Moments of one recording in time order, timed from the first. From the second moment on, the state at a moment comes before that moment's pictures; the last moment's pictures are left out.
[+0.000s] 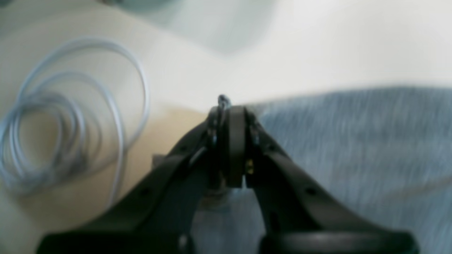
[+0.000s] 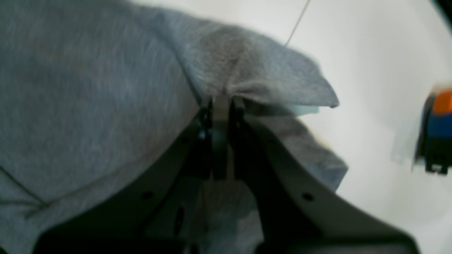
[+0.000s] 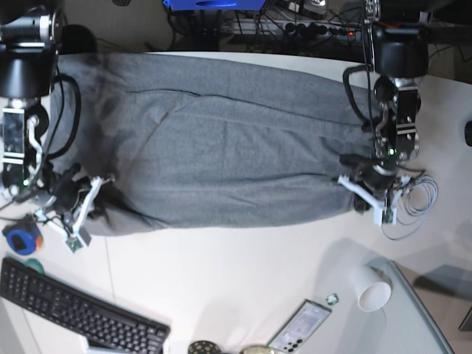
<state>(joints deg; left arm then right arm) -3.4 -15.9 -6.1 64.9 -9.0 -9.0 15.0 9.0 14.1 6.2 73.4 8.1 35.0 -42.8</state>
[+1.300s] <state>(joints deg) 12.7 -18.7 -6.0 80.1 2.1 -9.1 10.0 -5.2 11.9 11.9 87.5 8.3 35.0 -48.3</state>
